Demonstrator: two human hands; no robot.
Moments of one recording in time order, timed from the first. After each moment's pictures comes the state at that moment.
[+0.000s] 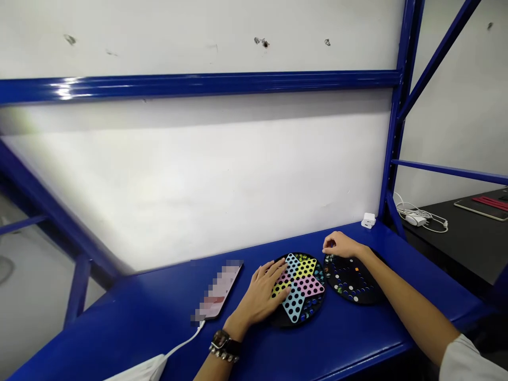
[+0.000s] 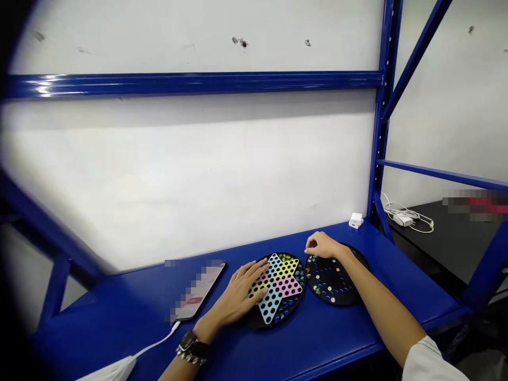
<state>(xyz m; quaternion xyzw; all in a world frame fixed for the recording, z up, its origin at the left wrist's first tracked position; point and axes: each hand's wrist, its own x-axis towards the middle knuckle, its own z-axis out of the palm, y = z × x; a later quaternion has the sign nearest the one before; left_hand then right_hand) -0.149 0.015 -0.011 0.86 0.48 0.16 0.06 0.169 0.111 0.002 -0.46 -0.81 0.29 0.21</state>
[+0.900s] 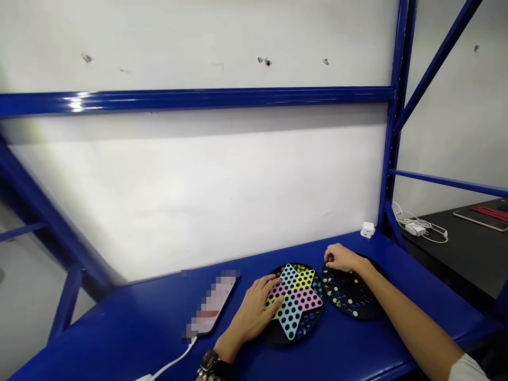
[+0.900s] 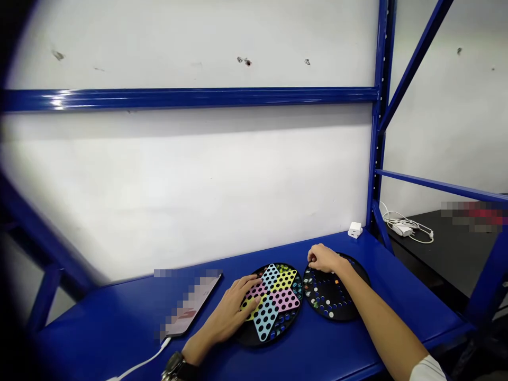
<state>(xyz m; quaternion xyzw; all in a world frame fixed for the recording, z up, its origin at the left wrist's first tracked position) -0.154 0.013 -0.013 0.83 0.51 0.20 0.10 0.171 0.119 -0.016 -0.49 -0.83 0.21 0.16</state>
